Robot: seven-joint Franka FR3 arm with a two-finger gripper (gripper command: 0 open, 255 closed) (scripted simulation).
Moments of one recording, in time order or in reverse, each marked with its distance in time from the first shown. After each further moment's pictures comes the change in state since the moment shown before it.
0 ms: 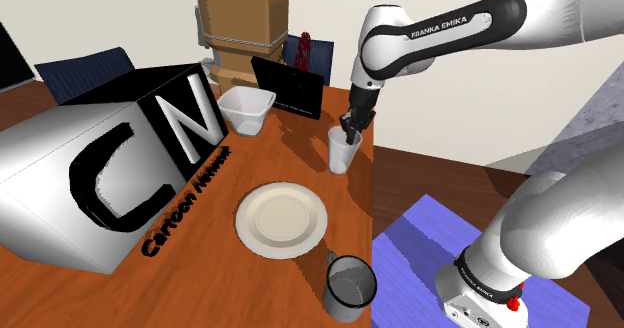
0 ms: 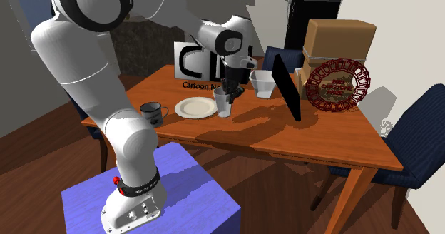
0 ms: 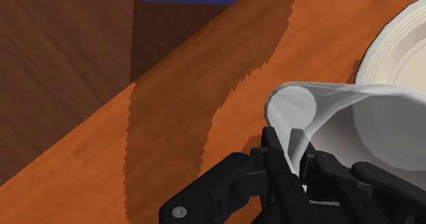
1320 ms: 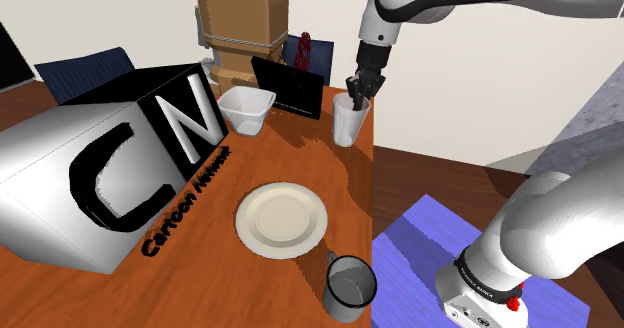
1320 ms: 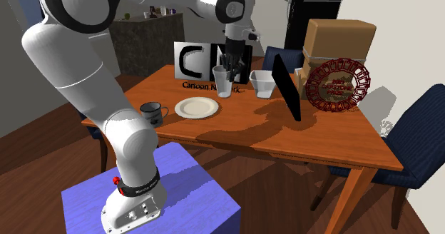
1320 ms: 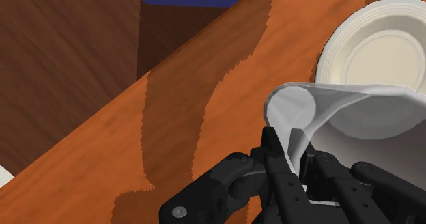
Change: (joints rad) arm -0.002 -0.061 0.000 0.215 -0.013 -0.275 0.030
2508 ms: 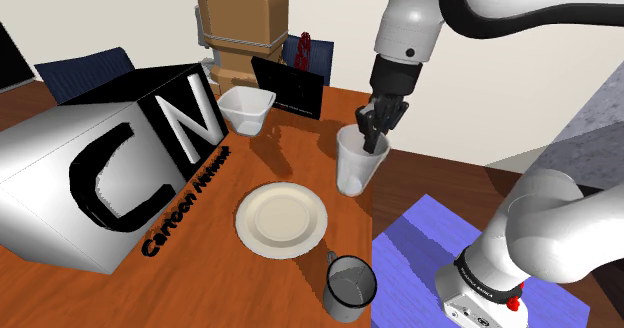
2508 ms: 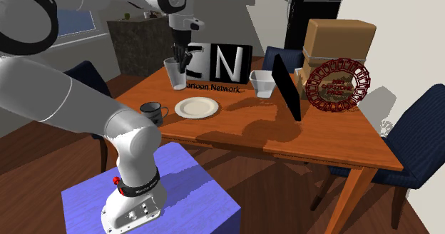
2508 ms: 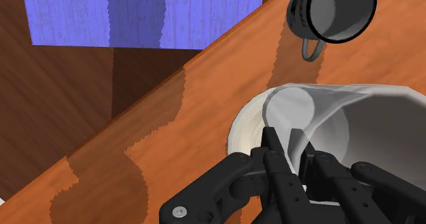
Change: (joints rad) arm 0.134 -0.376 0.227 -0.212 0.144 -0.121 0.311
